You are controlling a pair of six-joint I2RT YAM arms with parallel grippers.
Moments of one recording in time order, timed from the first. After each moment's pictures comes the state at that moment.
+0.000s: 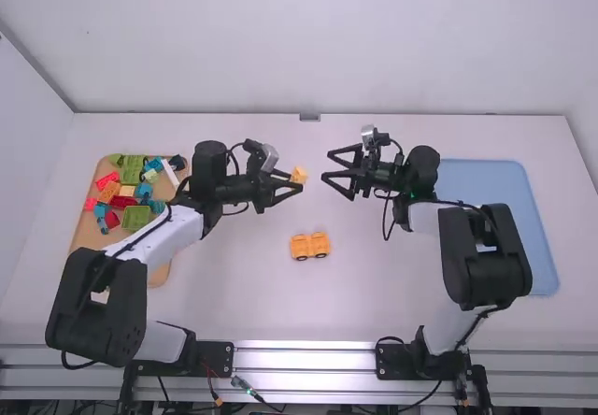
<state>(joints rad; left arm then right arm) -0.19 1.50 0.79 0.26 0.98 0.06 0.14 1.83 0.78 1.16 -1.29 0.58</state>
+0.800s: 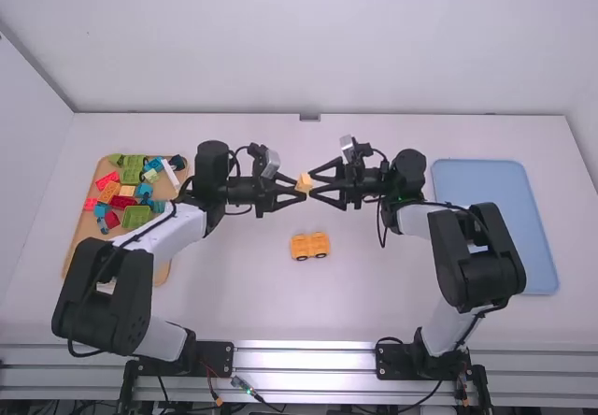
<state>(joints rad) -0.19 1.55 0.79 0.33 1.16 0.12 0.22 1.83 0.78 1.24 -1.42 0.58</state>
